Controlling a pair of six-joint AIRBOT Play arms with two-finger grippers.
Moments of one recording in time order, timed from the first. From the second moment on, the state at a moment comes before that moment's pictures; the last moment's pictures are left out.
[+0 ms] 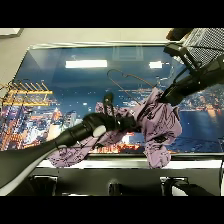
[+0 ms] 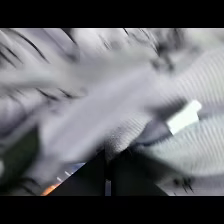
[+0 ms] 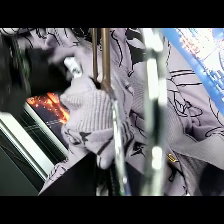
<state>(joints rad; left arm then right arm) -0.90 -1.51 1.24 1.39 -0.54 -2.42 0.02 -1.27 1.70 -1.12 1.77 0.93</state>
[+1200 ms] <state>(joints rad) -0.39 -1.53 1.46 1.24 -0.86 -1.82 0.35 -1.26 1.65 -1.30 1.80 1.16</state>
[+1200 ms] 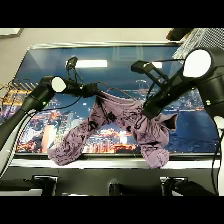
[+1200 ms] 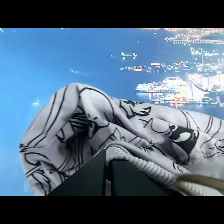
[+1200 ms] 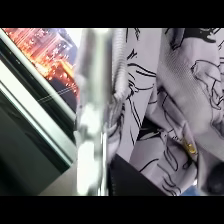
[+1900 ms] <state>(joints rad) -0.37 -1.52 1.59 1.20 -0.86 -1.77 0.35 -1.33 1.63 -1.30 1.76 1.17</state>
